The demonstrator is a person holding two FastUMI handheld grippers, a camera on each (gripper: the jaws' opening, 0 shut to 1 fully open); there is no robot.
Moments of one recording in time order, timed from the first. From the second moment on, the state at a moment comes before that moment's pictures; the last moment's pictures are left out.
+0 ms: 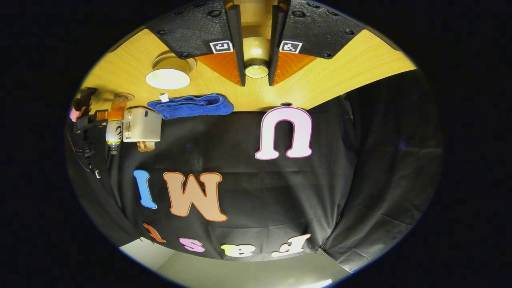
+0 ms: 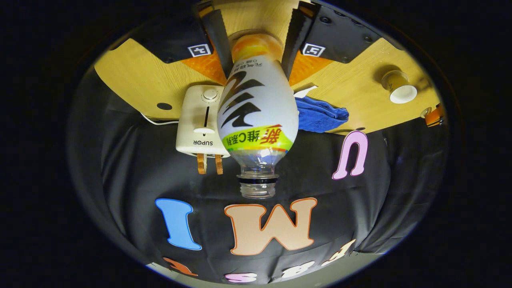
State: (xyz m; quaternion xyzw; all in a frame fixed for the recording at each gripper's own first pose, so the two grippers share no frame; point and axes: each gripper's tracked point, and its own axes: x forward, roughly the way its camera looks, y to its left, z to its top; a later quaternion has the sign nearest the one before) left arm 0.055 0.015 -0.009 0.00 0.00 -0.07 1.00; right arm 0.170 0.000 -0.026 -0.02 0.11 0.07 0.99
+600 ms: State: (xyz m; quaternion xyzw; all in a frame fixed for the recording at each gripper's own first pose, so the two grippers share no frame) left arm 0.055 0.015 -0.009 0.00 0.00 -0.07 1.00; right arm 0.167 0.000 -0.027 -0.02 0.10 0.07 0.99
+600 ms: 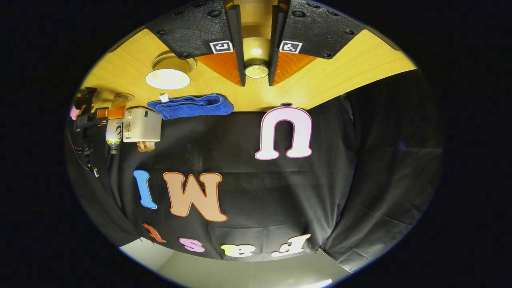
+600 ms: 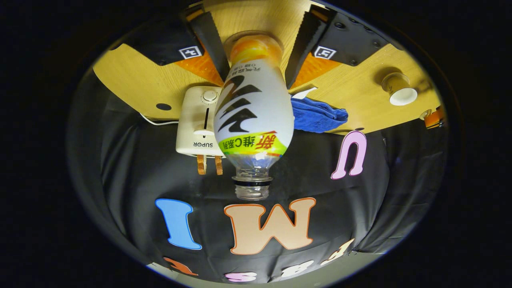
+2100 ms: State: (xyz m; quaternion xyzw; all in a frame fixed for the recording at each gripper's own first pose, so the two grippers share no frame) left arm 0.056 0.016 -0.009 0.00 0.00 -0.06 1.00; right arm 0.048 -0.018 0.007 0.00 0.00 0.01 1.00
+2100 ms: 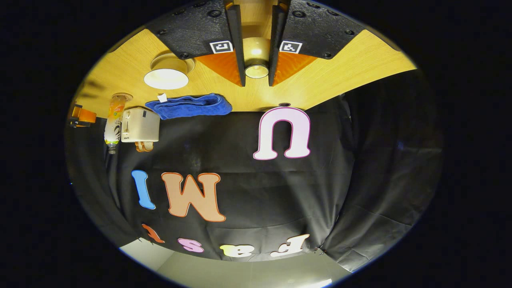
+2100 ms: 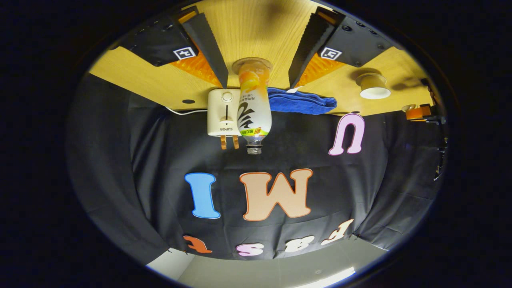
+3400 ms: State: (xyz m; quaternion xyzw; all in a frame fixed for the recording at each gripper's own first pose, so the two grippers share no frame) left arm 0.066 -0.144 -0.006 -0.01 0.00 -0.25 0.97; right arm 0.045 -0.029 0.009 0.00 0.00 -0.02 1.00
